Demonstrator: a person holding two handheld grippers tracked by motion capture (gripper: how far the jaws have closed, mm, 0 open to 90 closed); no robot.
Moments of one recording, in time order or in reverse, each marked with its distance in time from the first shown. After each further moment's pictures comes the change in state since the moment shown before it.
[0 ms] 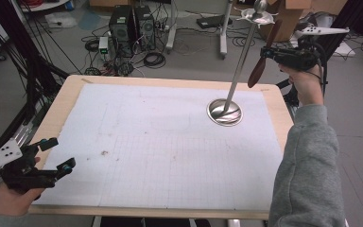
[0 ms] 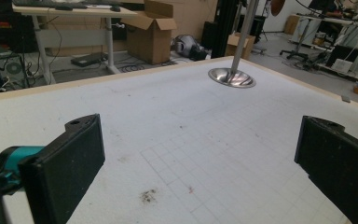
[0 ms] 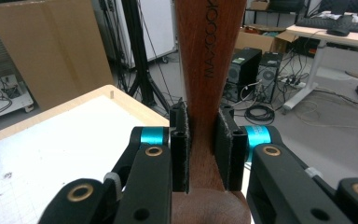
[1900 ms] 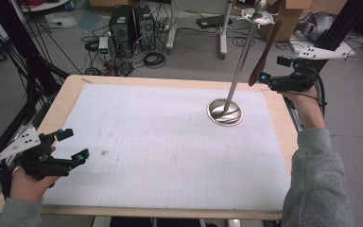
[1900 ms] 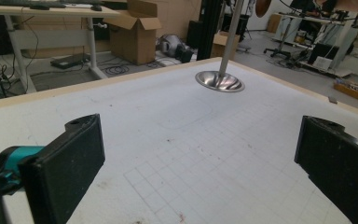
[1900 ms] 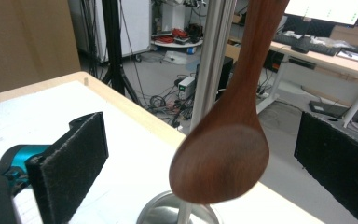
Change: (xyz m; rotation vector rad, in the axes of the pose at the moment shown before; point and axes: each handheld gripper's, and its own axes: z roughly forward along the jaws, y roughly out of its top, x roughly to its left) left arm 0.003 0.011 0.039 0.007 -0.075 0.007; right arm 0.037 -0.038 -0.015 -0.023 -0.127 -0.122
